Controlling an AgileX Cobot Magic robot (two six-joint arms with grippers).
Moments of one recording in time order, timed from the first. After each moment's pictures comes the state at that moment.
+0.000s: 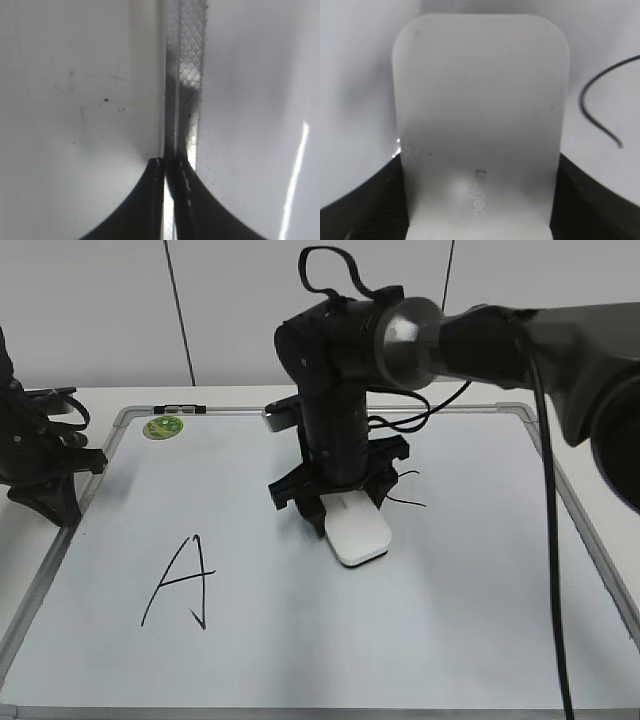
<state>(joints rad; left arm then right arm) -0.02 2.14 -1.47 -0.12 0.90 0.01 0.63 2.32 -1.94 -0.14 1.22 0.27</state>
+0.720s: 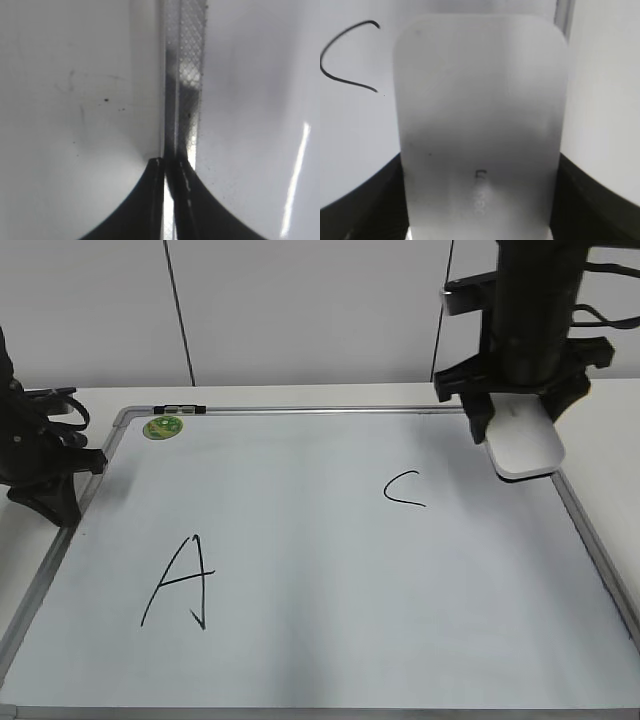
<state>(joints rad) -0.02 2.14 -1.47 -0.12 0.90 0.01 0.35 1.92 -1.64 -0.26 1.22 0.33</state>
